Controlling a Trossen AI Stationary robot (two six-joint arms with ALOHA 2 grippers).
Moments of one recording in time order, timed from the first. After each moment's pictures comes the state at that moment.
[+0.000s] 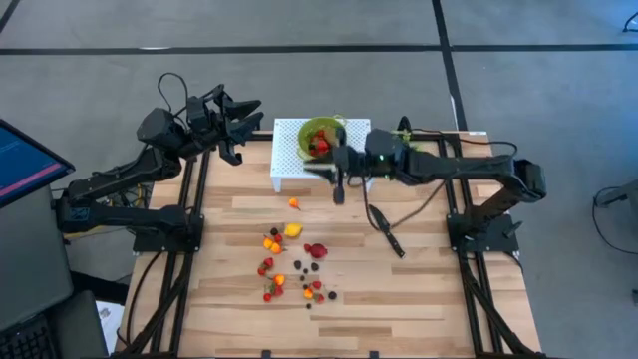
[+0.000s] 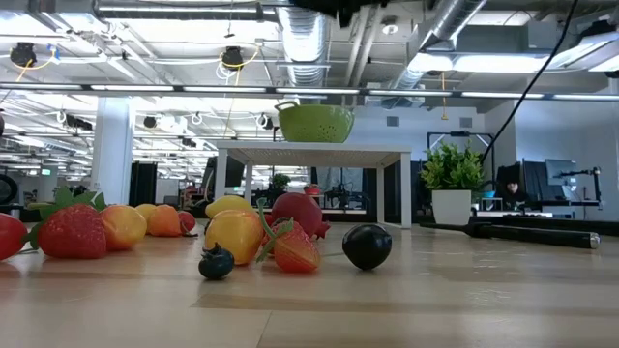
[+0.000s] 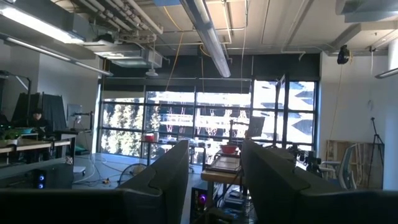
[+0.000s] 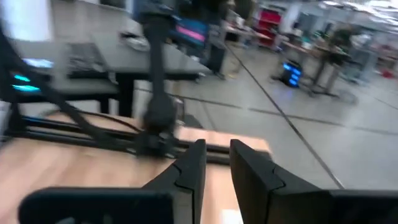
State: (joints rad) left arm 0.44 0.95 0.98 0.41 0.13 -0.11; right arm -0.15 1.53 1.26 0.17 -0.09 -0.21
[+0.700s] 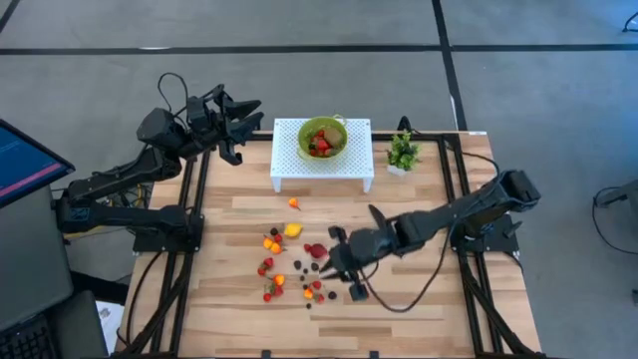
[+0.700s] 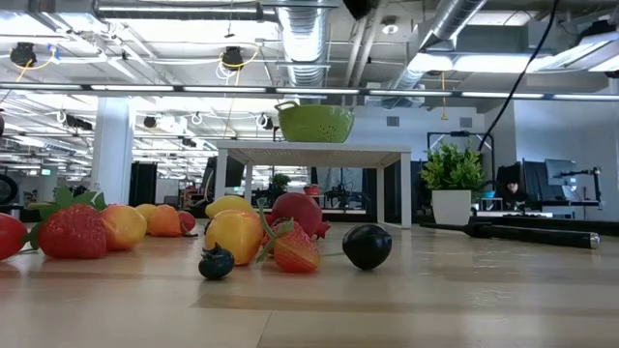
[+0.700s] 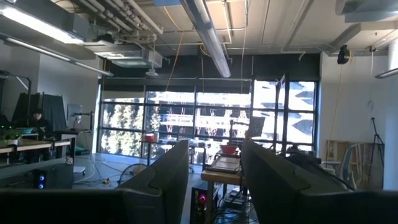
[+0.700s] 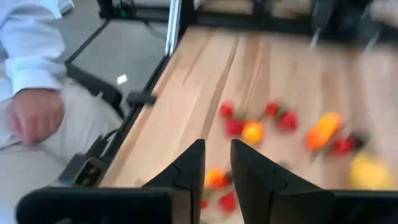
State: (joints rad) left arm 0.44 0.95 0.98 0.41 0.13 -0.11; right arm 0.35 1.64 1.26 -0.18 -0.02 0.10
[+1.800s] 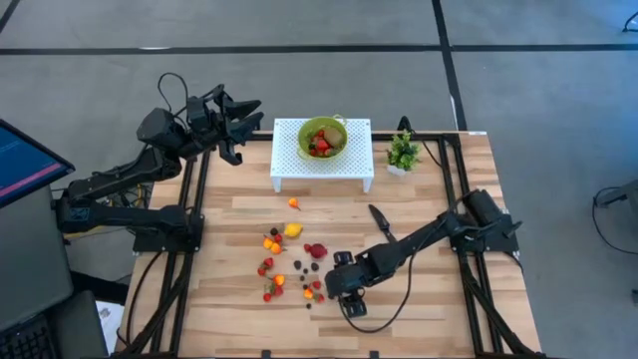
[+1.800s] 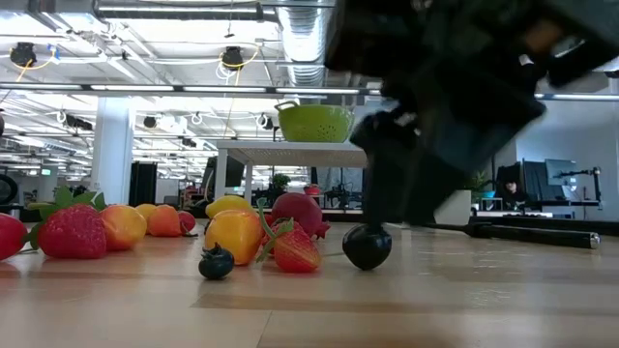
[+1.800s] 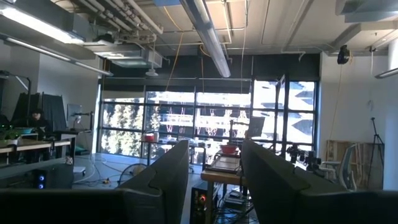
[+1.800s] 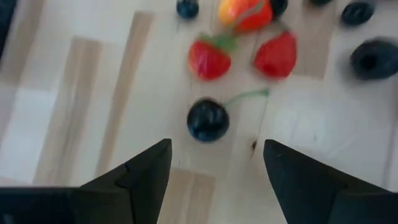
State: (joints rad) left arm 0.44 0.95 0.98 0.41 0.13 -0.11; right arm 0.42 1.98 1.26 -0.35 -0.03 0.23
